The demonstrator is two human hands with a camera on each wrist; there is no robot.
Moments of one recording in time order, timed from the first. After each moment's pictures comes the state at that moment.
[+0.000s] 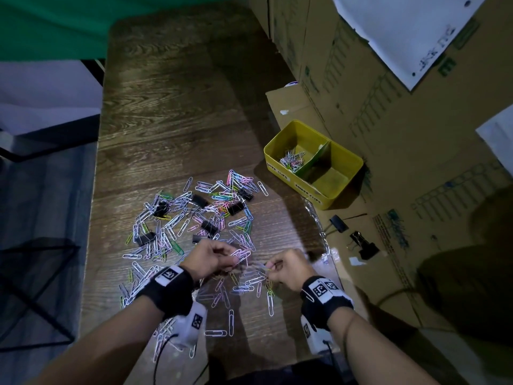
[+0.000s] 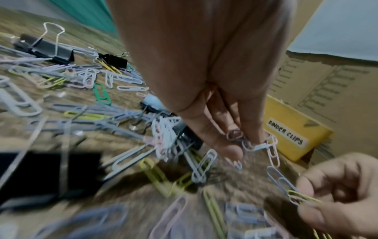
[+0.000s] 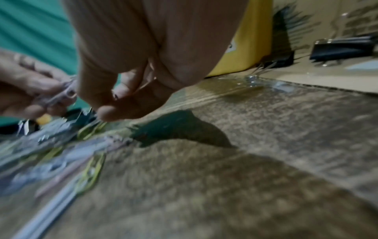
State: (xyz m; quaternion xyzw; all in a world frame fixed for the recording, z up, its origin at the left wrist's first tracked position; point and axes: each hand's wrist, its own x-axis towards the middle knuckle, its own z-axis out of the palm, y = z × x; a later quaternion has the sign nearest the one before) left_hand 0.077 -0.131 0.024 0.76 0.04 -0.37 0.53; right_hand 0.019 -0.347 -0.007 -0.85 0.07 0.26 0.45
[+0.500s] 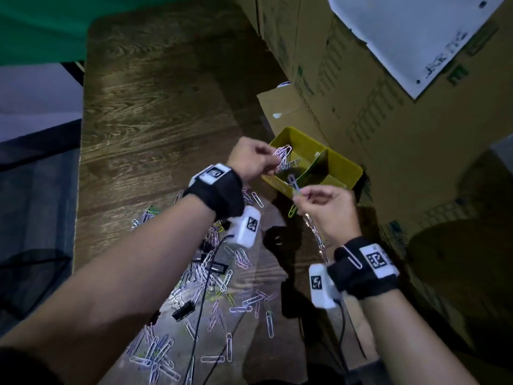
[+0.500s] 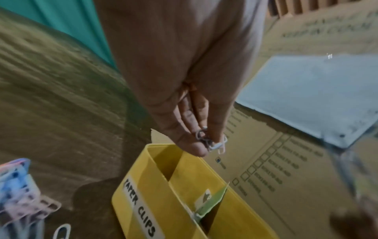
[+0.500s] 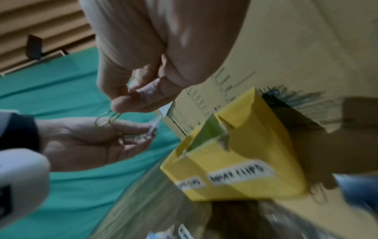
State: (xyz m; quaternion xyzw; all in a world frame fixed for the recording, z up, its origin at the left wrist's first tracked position) left_hand 0.248 -0.277 0.102 0.78 -0.03 -0.24 0.58; right_hand 0.108 -0.404 0.103 -0.69 0.20 -0.04 0.69
